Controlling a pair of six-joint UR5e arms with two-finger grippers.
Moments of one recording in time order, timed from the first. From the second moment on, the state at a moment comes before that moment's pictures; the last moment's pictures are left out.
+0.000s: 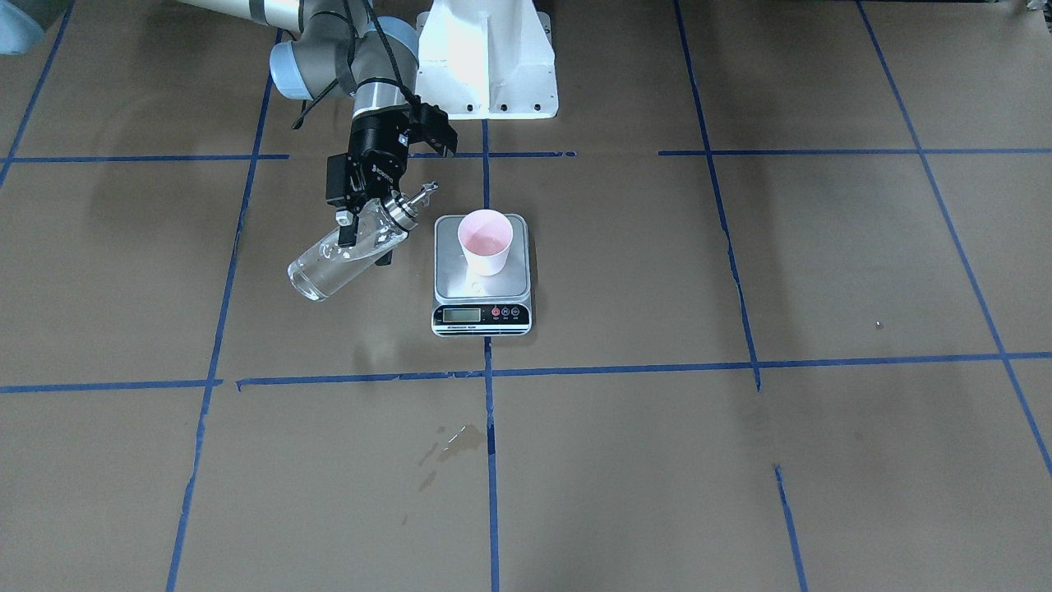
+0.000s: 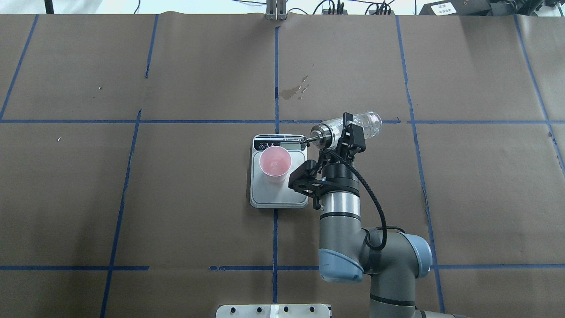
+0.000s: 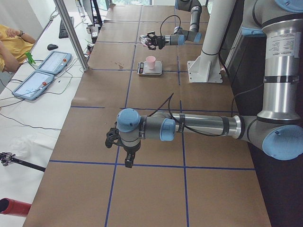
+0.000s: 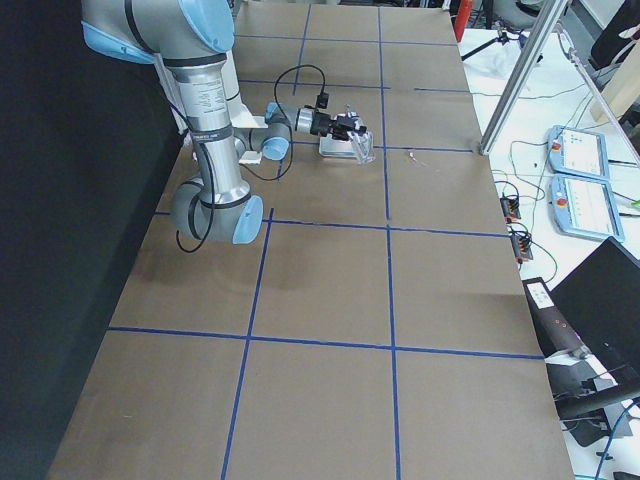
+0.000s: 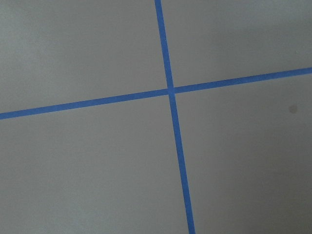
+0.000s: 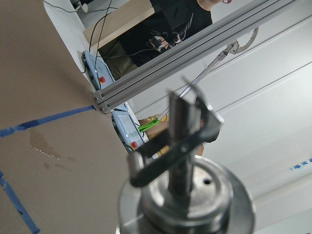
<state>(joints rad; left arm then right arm) -1.57 -1.51 -1.68 -1.60 -2.35 0.09 0.19 -1.15 1.70 -1.15 0.29 0.33</state>
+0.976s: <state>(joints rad) -1.57 -1.51 -1.68 -1.60 -2.35 0.09 0.24 -1.31 1.86 -1.00 0.66 0.92</state>
